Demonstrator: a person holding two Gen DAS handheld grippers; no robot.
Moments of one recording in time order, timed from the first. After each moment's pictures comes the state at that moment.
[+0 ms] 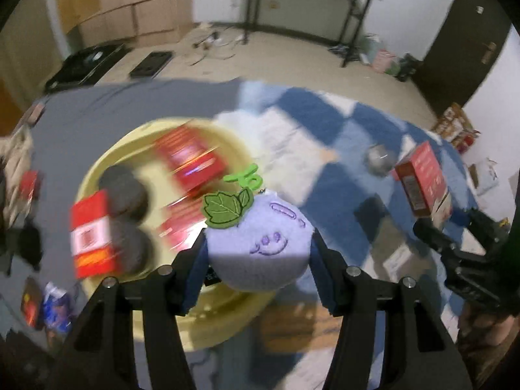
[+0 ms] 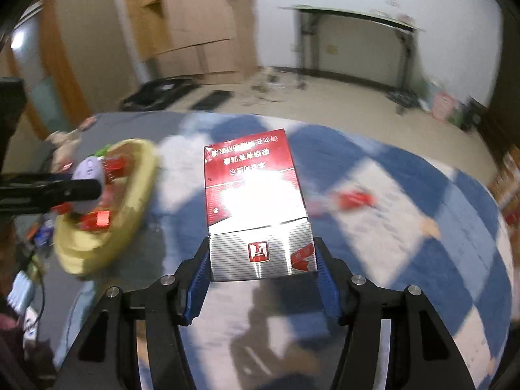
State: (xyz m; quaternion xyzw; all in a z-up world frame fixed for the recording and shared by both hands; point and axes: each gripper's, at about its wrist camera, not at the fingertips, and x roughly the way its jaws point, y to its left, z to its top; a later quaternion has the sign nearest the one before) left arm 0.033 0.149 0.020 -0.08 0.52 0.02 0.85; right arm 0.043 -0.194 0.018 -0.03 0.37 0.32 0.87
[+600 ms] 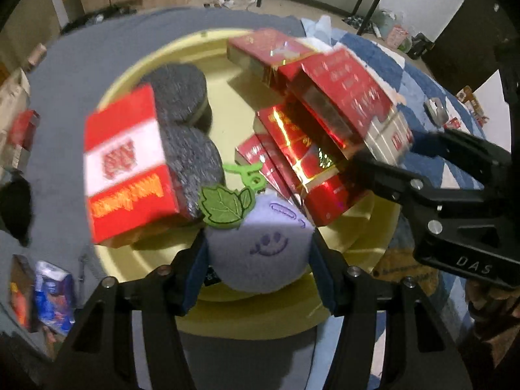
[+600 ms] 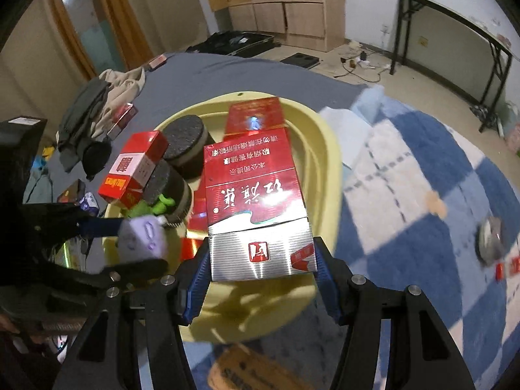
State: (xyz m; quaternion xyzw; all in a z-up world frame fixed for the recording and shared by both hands) left arm 0.012 0.224 -0.068 -0.11 0.57 0.00 0.81; right arm 0.057 0.017 -0.003 -0.11 0.42 0.42 0.80
